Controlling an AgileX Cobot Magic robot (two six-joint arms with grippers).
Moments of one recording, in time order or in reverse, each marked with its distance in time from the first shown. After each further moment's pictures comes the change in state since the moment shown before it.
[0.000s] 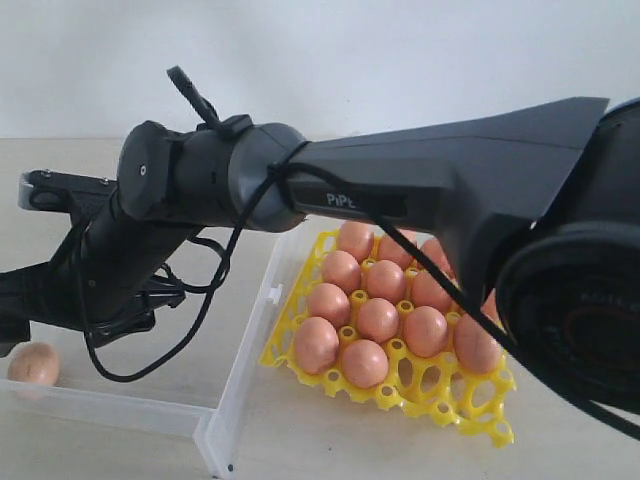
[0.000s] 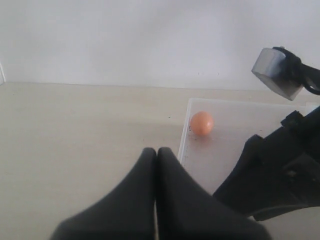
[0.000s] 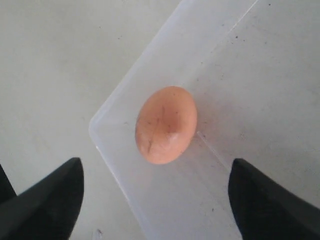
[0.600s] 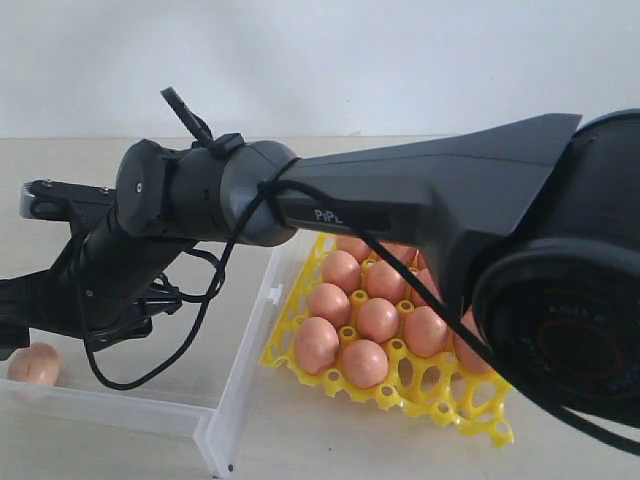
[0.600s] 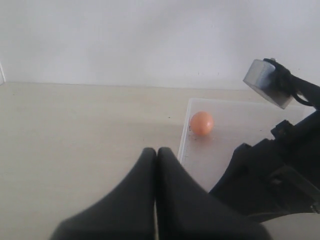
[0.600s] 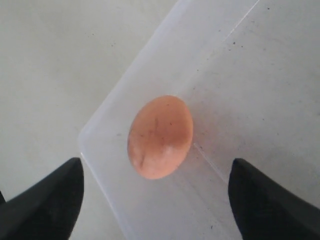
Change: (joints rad) left arm 0.000 0.000 0.000 0.000 0.000 0.000; right arm 0.008 0.026 -0.008 0.010 -0.045 0.000
